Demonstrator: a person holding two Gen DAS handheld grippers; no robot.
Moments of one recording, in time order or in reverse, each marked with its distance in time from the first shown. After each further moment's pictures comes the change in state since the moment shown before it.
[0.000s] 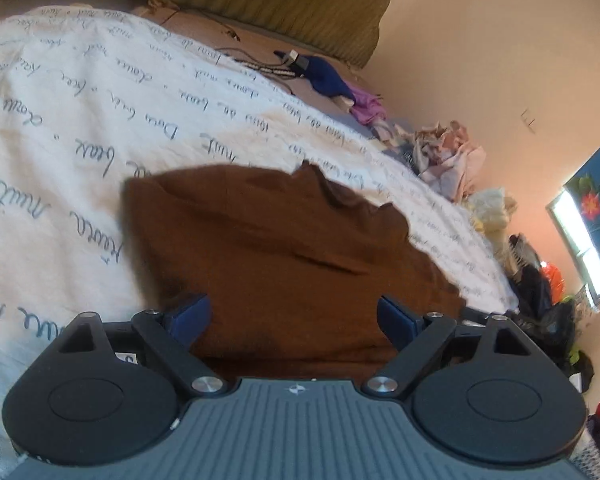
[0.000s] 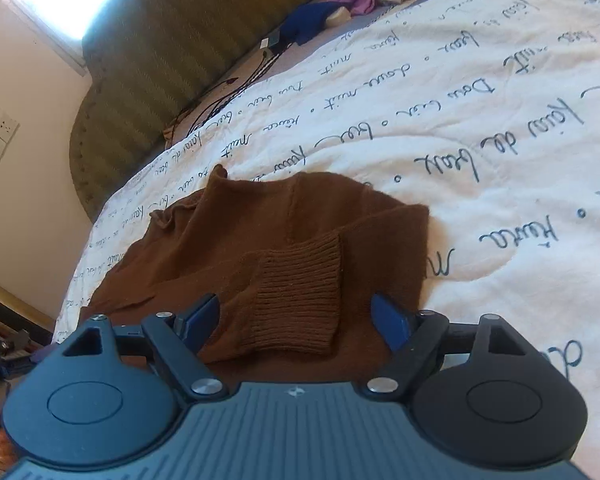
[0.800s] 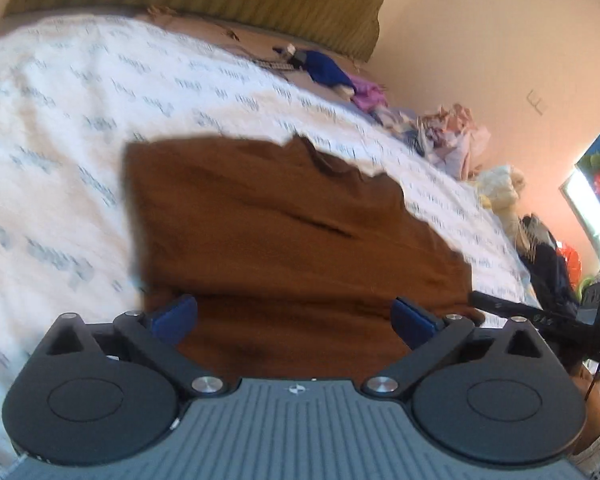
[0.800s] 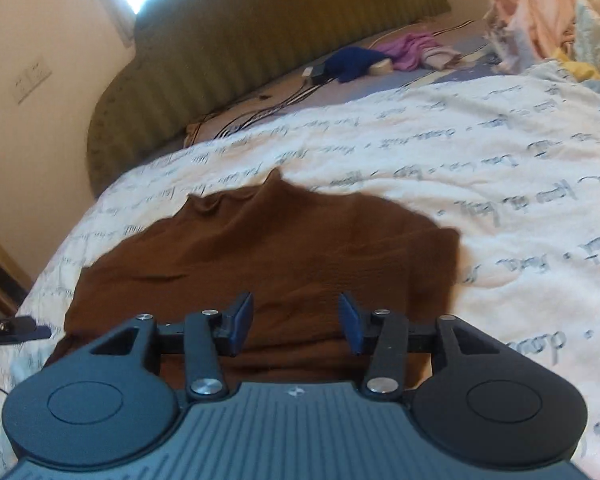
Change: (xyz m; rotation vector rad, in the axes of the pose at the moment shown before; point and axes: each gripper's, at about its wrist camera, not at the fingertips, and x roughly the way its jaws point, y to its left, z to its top) left arm -0.021 -0.035 -0.045 0.053 0.004 0.052; right arm -0.025 0.085 -0.054 -0.299 -0.046 -0.077
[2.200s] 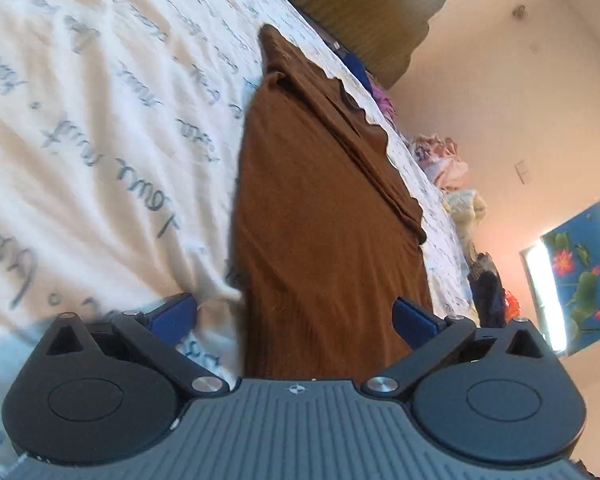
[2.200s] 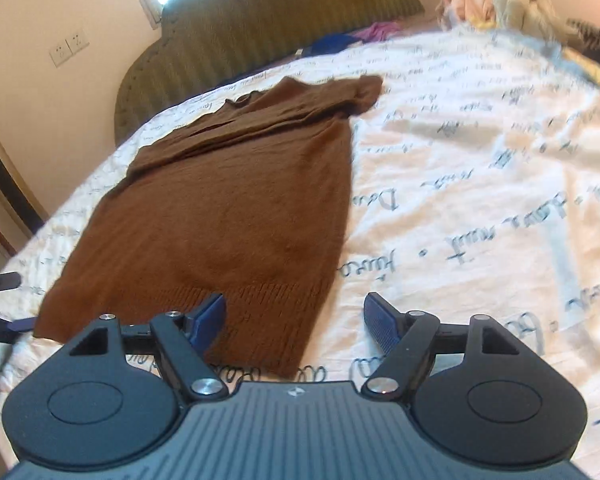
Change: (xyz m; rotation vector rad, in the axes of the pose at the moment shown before) left arm -0.148 0.036 -0.215 -0.352 -0.038 -0.134; right arm -0.193 0.024 -0.252 0.085 -0.066 -0.029
